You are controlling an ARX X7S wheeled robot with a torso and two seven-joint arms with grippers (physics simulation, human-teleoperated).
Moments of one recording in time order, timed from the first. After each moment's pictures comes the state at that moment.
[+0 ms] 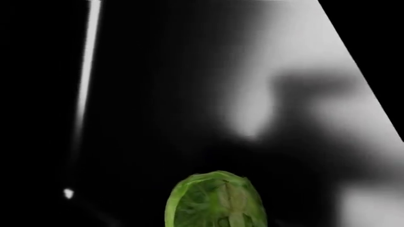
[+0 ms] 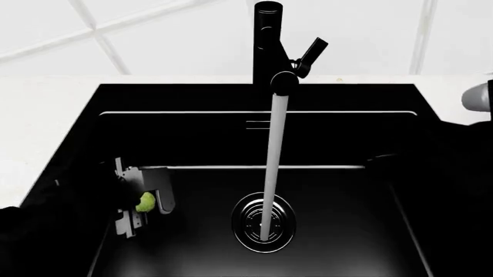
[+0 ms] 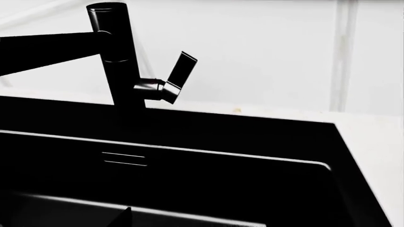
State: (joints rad) left arm -1.22 -0.50 1.55 -0.78 -0.24 -0.50 0.65; right arm 0.97 1.26 -0.62 -0.61 1.75 0.54 0.76
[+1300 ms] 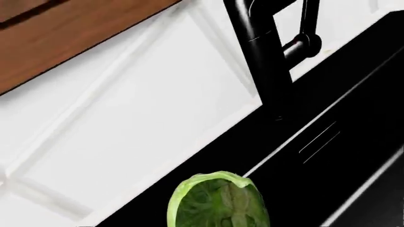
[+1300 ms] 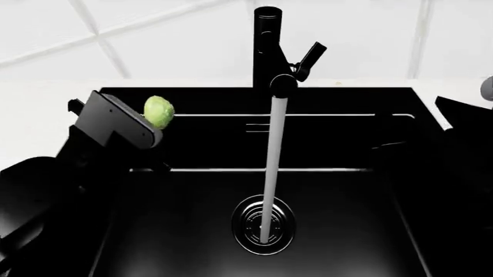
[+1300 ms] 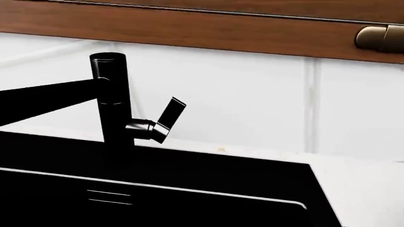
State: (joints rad) left arm -1.00 -0.93 0.90 0.18 -0.78 -0.36 -0.11; right arm 0.94 1.26 -0.59 -0.66 1.63 0.48 0.80
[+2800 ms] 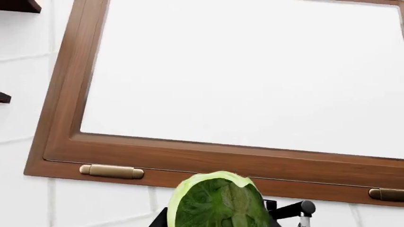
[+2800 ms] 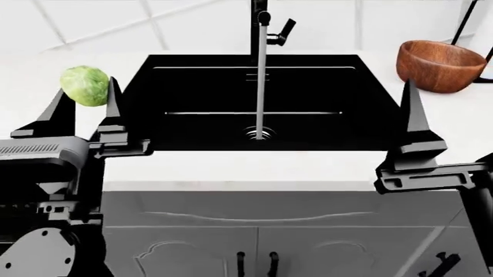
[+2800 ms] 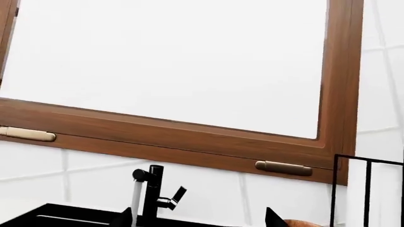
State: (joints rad) left arm -0.52 -0.81 0.62 0.40 -0.62 0.25 -0.75; right arm 0.73 1.34 -0.62 -1.02 1.11 0.13 1.07
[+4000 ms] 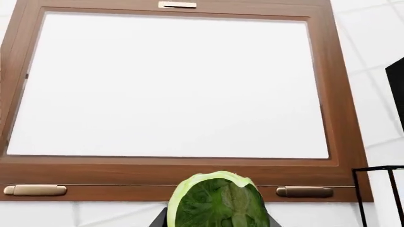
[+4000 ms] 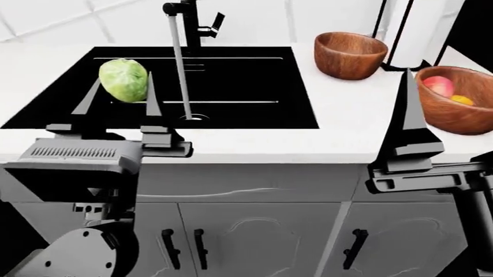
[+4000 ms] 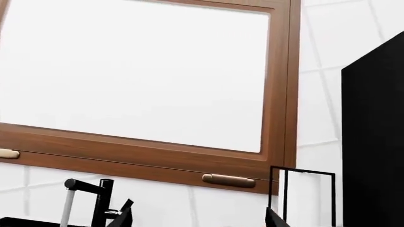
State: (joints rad) left arm -0.60 -0.69 0.70 0.48 -0.48 0.08 -0.80; right arm 0.80 1.29 -0.73 -1.03 0.99 0.11 1.11
